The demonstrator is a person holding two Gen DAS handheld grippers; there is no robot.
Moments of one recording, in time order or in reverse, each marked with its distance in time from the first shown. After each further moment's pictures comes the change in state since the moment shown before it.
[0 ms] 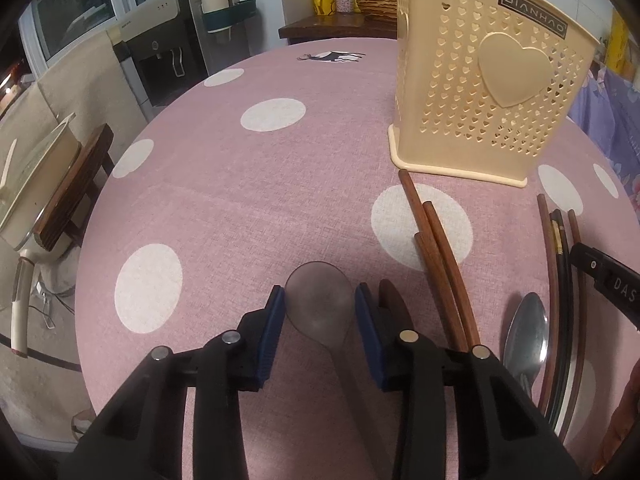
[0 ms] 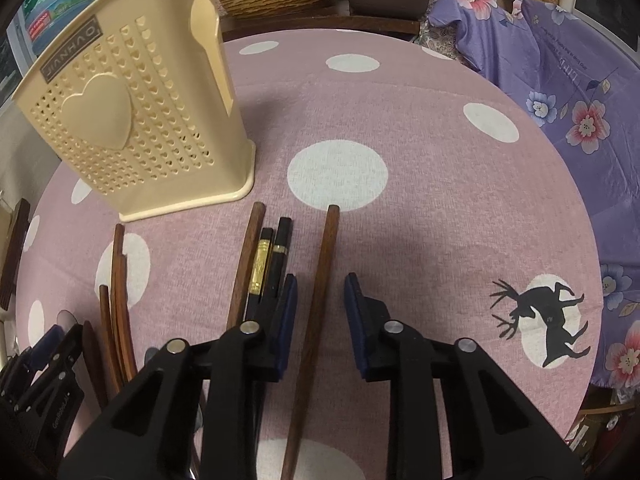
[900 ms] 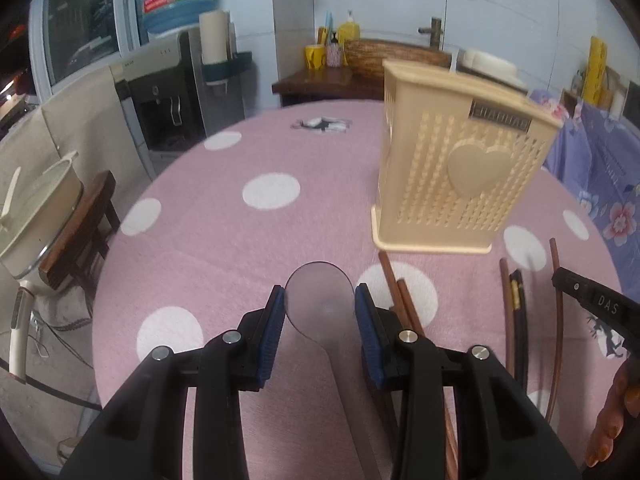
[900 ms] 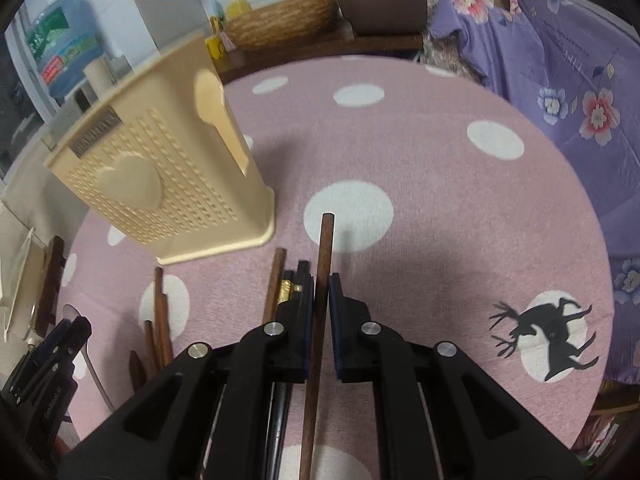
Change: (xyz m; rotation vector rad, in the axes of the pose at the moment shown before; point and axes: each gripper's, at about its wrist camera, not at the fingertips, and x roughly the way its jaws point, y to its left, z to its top) left arm -0.050 0.009 0.025 -0.009 -0.209 -0.073; right arm -0.038 -0.017 0.014 0.066 -0.121 0.145
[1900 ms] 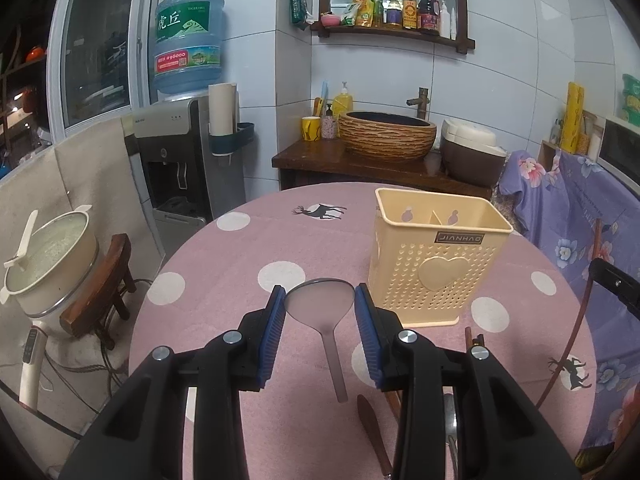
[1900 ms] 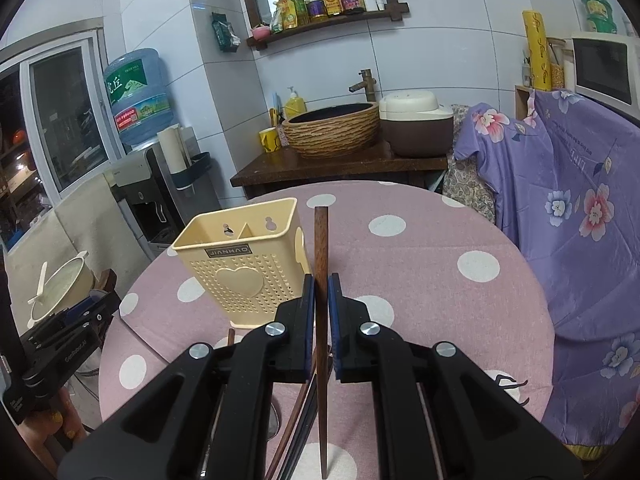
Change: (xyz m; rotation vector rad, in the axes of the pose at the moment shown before) left arm -0.062 0.018 0.031 -0.011 -0.213 -0.044; right arm -0.126 0.011 0.016 -0.125 -0.313 0.117
